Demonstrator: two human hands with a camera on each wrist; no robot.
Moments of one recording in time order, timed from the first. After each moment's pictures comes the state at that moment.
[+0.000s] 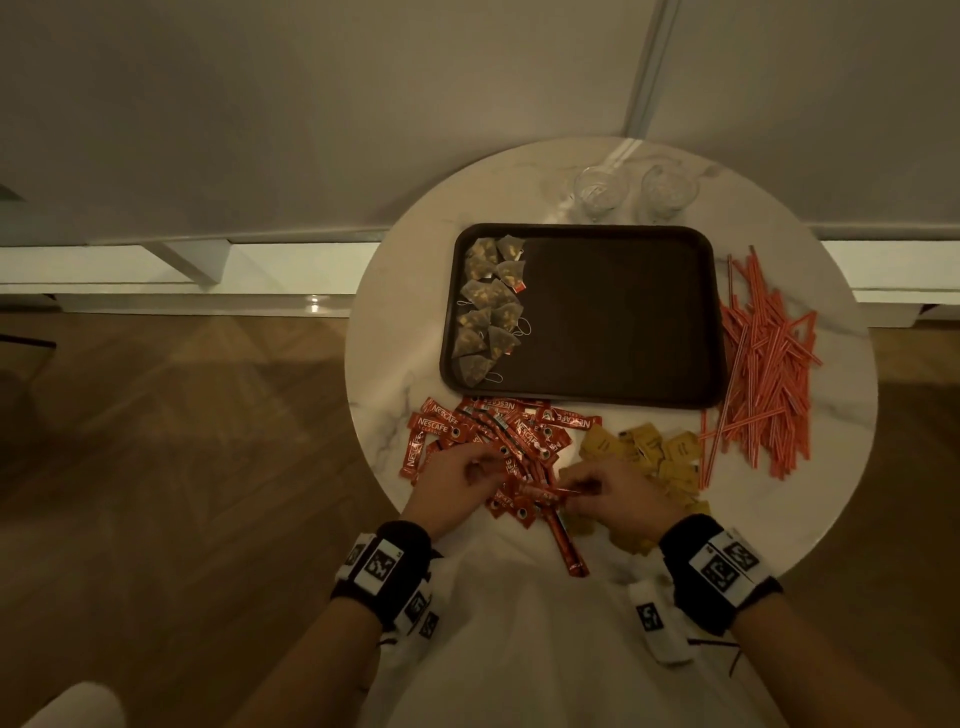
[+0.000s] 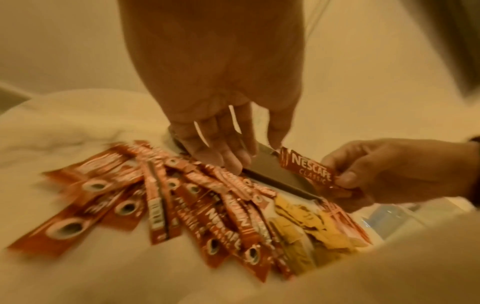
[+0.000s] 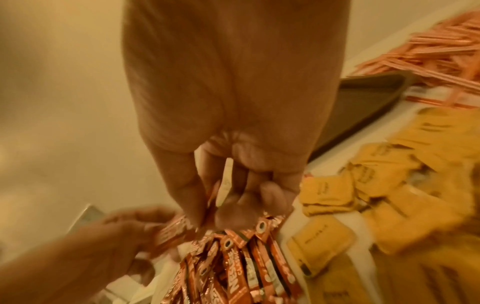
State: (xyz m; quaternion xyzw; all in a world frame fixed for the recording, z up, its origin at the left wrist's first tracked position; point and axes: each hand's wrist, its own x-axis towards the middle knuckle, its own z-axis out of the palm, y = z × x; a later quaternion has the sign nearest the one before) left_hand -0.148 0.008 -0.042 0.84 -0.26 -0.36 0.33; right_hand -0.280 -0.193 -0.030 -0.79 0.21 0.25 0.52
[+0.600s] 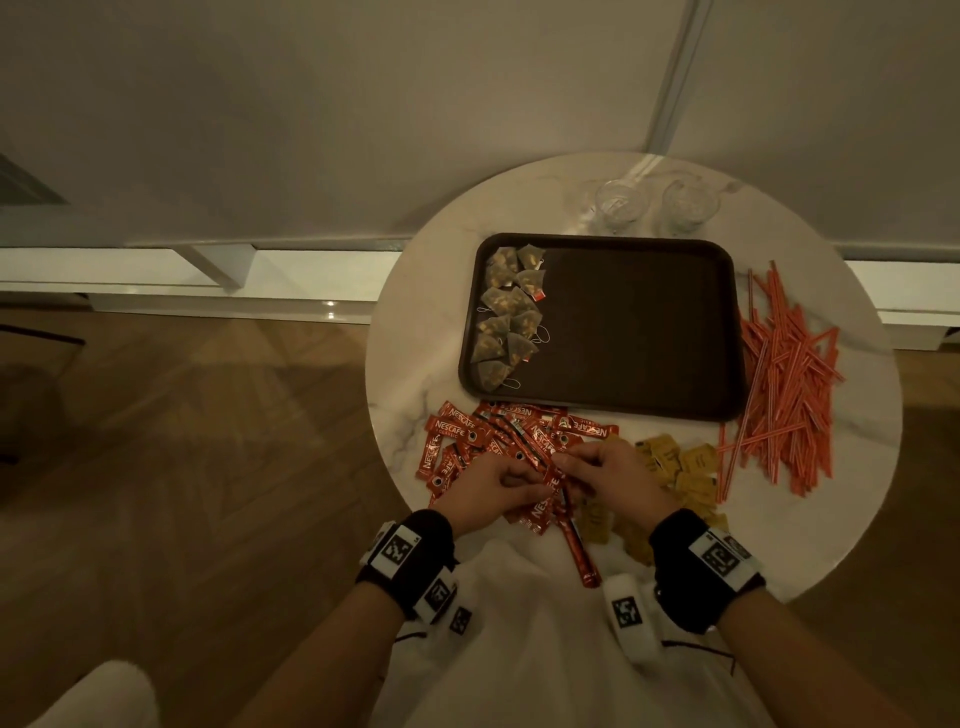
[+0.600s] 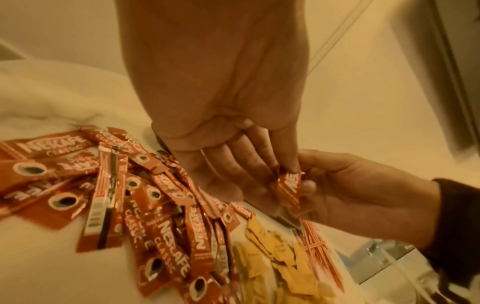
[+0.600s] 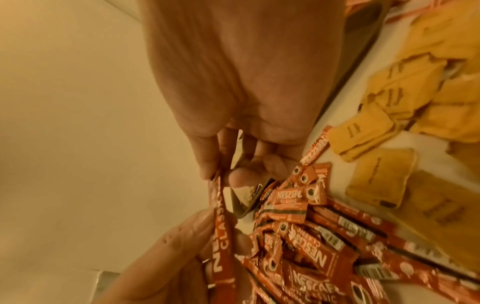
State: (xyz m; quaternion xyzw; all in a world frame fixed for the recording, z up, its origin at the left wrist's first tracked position) left_hand -0.153 -0.007 -0.032 0.74 -0.22 -0.50 0.40; right_hand -0.254 -0.174 -0.017 -0.70 0.30 0.13 0.63
